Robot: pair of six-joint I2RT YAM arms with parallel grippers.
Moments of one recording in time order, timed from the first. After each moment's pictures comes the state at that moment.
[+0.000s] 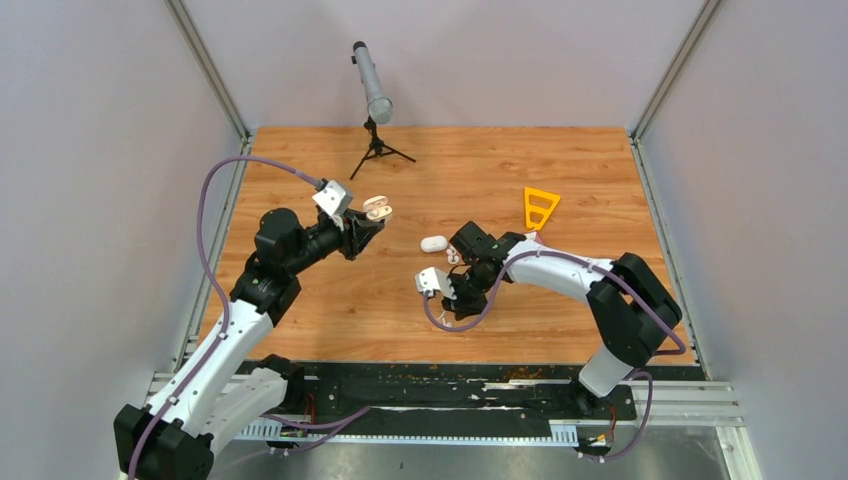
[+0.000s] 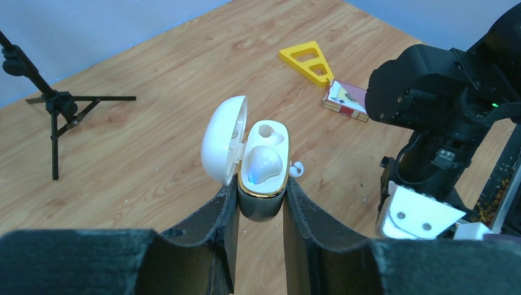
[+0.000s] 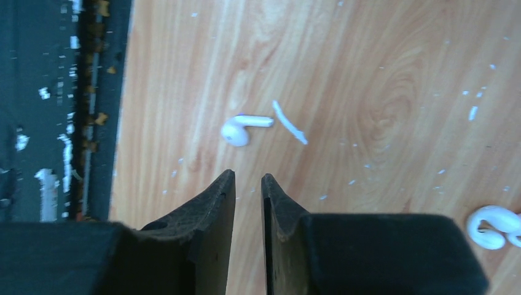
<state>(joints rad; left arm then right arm) -0.37 0.85 0.70 0.04 0.46 -0.01 0.76 1.63 1.01 -0.69 -0.59 -0.96</state>
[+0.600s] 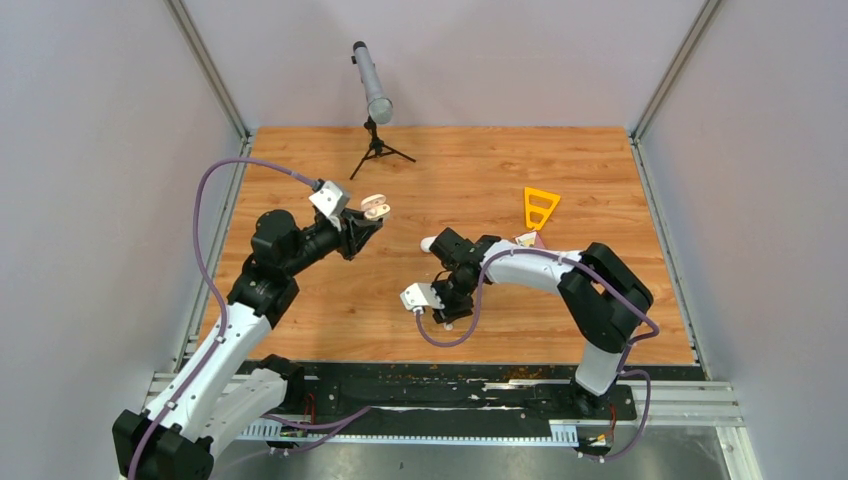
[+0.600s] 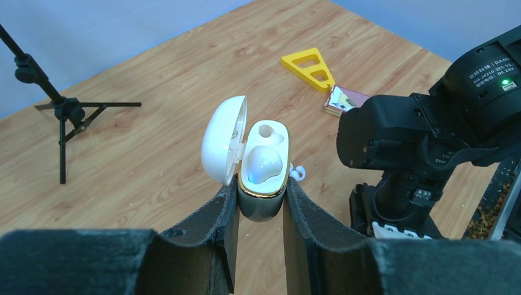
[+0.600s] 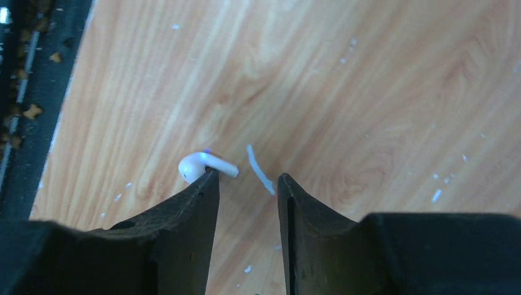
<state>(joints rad) -0.37 0.83 0.70 0.04 0.46 -0.01 0.84 1.78 1.09 -0.62 -0.50 -1.15</state>
